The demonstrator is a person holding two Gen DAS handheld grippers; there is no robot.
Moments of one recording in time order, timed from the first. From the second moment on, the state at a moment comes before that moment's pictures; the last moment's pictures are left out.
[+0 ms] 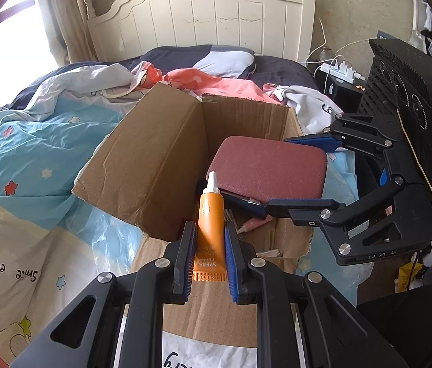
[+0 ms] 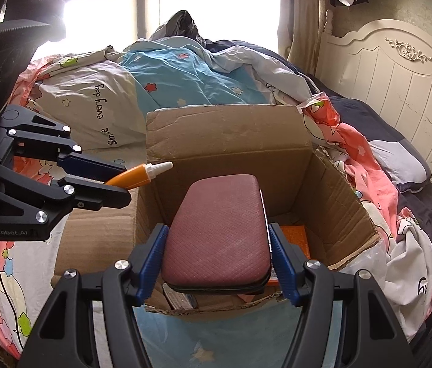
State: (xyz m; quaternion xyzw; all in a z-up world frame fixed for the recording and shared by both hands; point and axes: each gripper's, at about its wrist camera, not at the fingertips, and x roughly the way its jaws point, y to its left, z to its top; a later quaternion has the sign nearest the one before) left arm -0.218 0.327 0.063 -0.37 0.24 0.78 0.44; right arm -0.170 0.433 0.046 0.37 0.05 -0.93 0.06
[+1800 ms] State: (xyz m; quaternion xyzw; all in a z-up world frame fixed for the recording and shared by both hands) left arm -0.226 0.351 0.035 -0.38 0.25 0.77 0.45; right arm -0.190 0.461 0.011 0.40 0.03 -0.92 0.02
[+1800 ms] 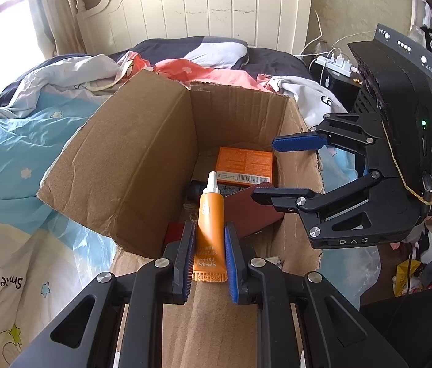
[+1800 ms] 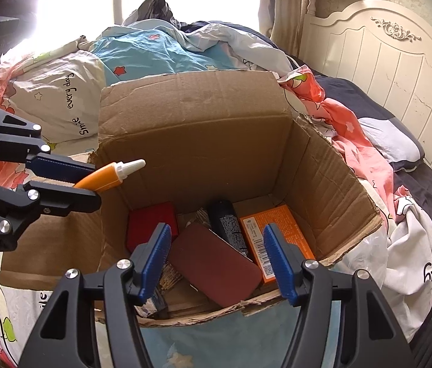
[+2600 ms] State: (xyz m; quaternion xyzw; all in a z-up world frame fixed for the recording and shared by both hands) left arm -0.224 0.358 0.041 -0.37 0.25 0.78 0.44; right arm -0.181 0.466 0.010 0.39 0.01 -0.92 0.02
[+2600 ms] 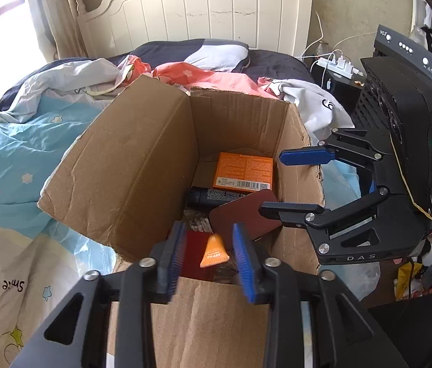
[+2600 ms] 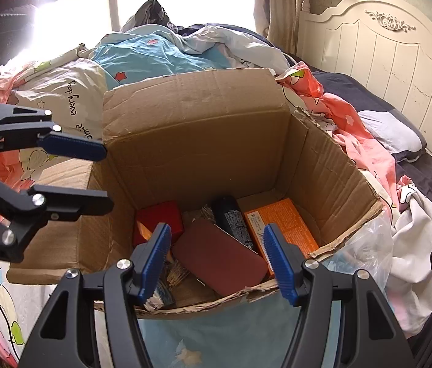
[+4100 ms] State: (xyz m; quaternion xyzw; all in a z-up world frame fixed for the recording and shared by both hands) left arm -0.195 0.320 0.053 -0.38 0.24 0.82 0.36; right arm -0.156 0.434 0.040 0.42 0.05 -0.91 0.00
